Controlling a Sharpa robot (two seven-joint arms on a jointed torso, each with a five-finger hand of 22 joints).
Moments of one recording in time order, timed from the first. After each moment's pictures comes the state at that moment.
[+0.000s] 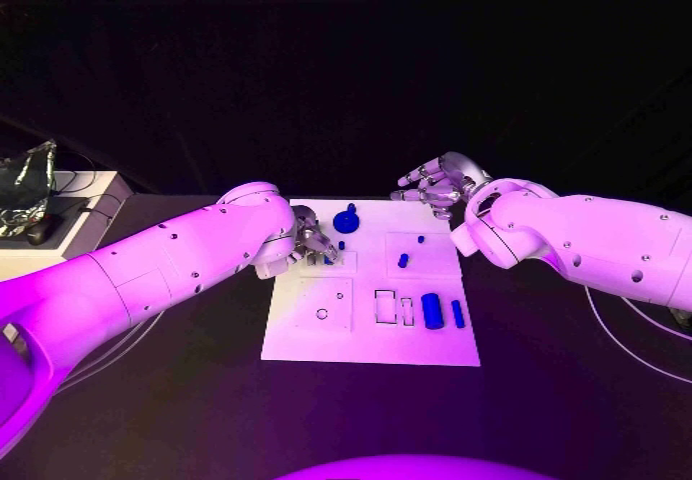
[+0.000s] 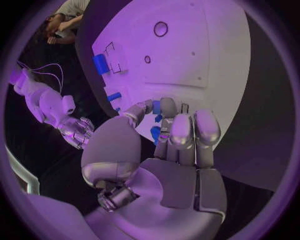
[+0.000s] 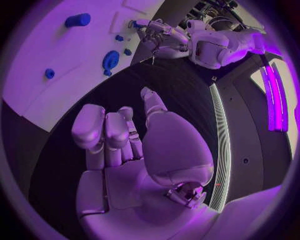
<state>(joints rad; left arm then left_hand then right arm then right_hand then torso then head) 1.27 -0.36 0.01 1.06 -1.08 0.20 -0.57 1.01 -0.07 0.44 -0.06 0.46 1.03 0.04 0.38 0.86 1.29 -0.07 0.83 0.61 1.43 -0.11 1.22 1.09 0.07 1.30 -0.10 1.22 1.31 1.31 -0.82 -0.09 1.43 -0.77 -0.52 -0.11 1.26 -0.03 -0.10 0.00 0.45 0.95 0.16 0.11 0.07 1.03 0.05 1.02 0.95 1.43 -0.03 1.14 1.00 0.11 1.47 -0.04 0.95 1.31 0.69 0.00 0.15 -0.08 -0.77</state>
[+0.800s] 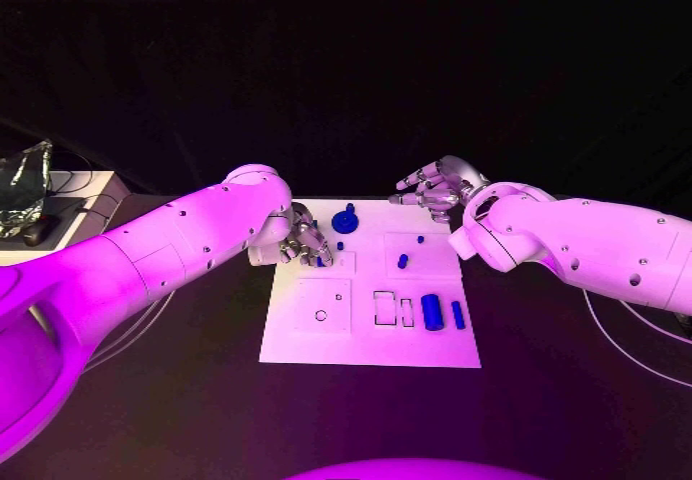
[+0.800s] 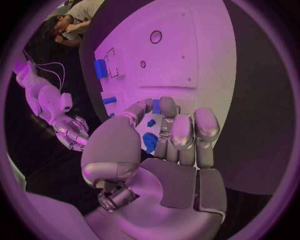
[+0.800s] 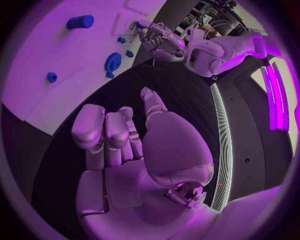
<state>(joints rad) 1.31 -0.29 0.02 0.89 -1.02 0.42 -0.58 1.03 -0.08 0.42 -0.07 0.47 1.06 0.04 0.34 0.90 1.30 -0.07 0.82 0.60 1.43 -0.11 1.23 1.12 0.07 1.29 -0.10 1.18 1.31 1.31 -0.81 -0.09 1.43 -0.77 -0.51 -0.11 1.26 -0.03 -0.10 0.00 0.45 0.94 0.16 0.11 0.07 1.03 0.05 1.02 0.95 1.43 -0.03 1.14 1.00 0.11 1.47 -0.04 0.95 1.31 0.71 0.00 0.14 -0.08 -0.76</state>
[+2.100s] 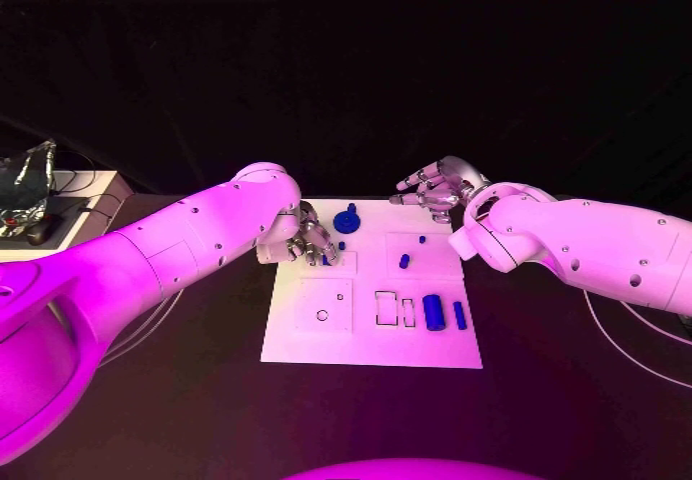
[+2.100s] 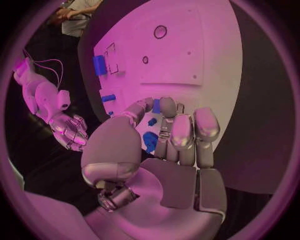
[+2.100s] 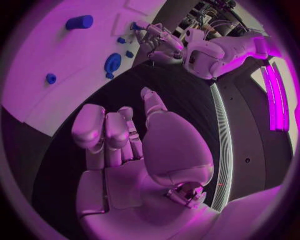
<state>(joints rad) 1.31 -0.25 0.02 0.85 -1.01 0.41 -0.61 1.05 -0.09 0.40 -0.10 0.47 1.06 0.04 0.30 0.93 1.30 -0.07 0.81 0.62 1.43 -0.10 1.23 1.13 0.07 1.30 -0.10 1.17 1.31 1.31 -0.81 -0.09 1.43 -0.77 -0.51 -0.11 1.26 -0.03 -0.10 0.00 0.45 0.95 0.16 0.11 0.07 1.03 0.05 1.02 0.95 1.43 -0.03 1.14 0.99 0.11 1.47 -0.04 0.94 1.31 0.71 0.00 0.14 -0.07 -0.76</state>
